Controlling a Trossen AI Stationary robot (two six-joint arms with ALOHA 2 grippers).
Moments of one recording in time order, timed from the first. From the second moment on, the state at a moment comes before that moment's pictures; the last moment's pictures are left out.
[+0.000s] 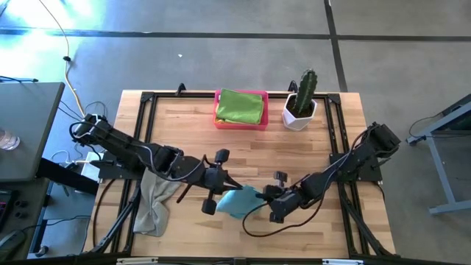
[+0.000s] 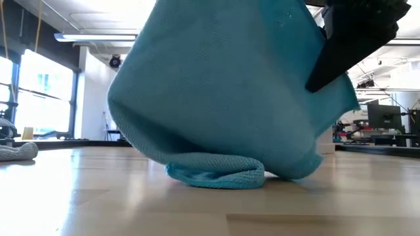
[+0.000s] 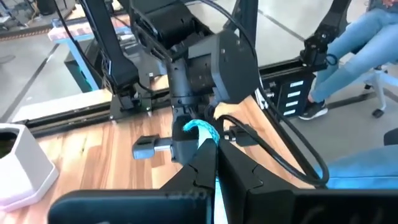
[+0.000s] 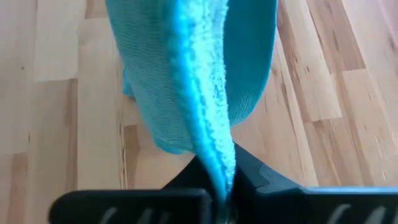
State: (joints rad) left arm -0.28 1.49 1.33 -0.22 -0.21 0.04; right arm 0.56 1.64 1.06 -0.49 0.38 0.58
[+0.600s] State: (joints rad) left arm -0.29 1.62 1.31 -0.47 -0.27 -0.19; right arm 0.58 1.57 1.15 -0.71 0.36 0.84
